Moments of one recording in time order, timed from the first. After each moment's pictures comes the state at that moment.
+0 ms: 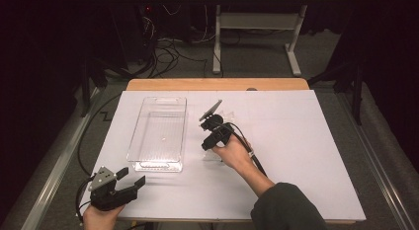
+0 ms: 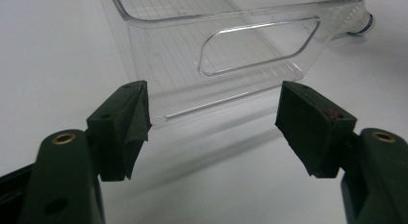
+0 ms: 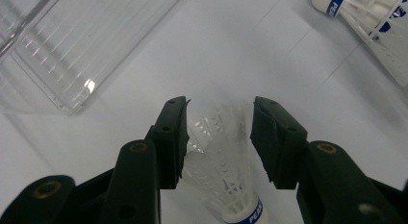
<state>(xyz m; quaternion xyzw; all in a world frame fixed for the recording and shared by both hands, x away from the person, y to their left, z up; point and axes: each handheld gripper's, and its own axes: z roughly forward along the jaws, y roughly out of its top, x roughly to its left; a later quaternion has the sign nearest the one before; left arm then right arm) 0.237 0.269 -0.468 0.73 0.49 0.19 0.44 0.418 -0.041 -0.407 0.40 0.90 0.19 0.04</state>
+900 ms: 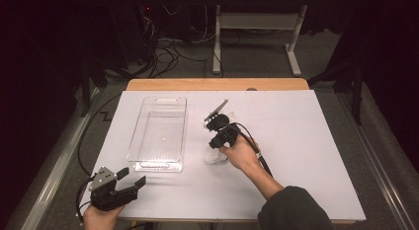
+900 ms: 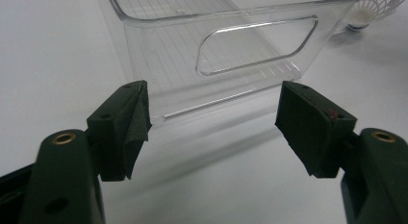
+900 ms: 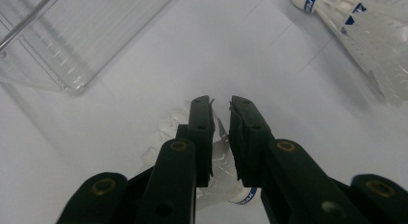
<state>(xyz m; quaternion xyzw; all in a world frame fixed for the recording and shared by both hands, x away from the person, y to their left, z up) 0.237 0.268 -0.468 0.73 0.48 0.19 0.44 0.408 -0.059 -0.393 0.38 0.90 0.20 0.06</state>
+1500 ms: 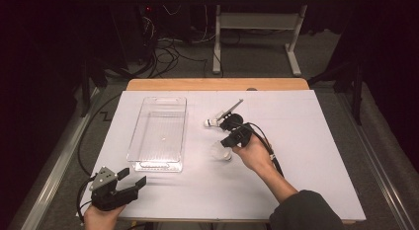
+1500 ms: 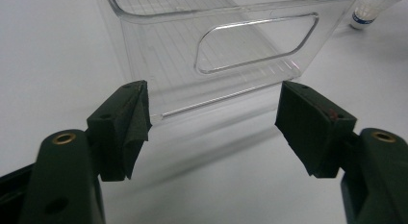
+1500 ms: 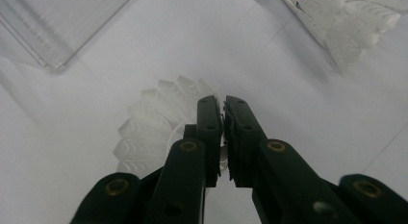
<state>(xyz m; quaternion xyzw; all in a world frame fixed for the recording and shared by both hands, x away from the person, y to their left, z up) 0.238 0.267 -0.469 0.73 0.49 0.19 0.44 0.403 -0.093 -0.387 0.39 0.90 0.20 0.07</state>
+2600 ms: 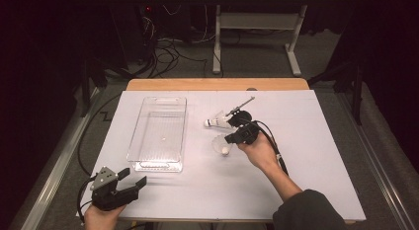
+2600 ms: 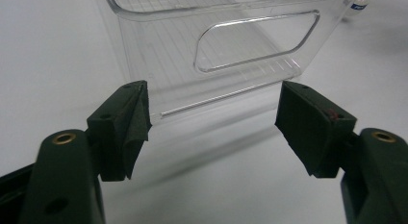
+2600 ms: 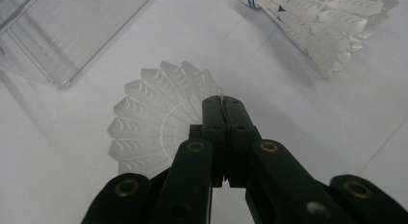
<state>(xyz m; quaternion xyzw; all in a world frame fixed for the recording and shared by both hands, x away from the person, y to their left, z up) 0.238 0.266 -0.470 0.73 0.49 0.19 0.44 0.411 -0.114 -0.387 0.40 0.88 0.25 0.06</state>
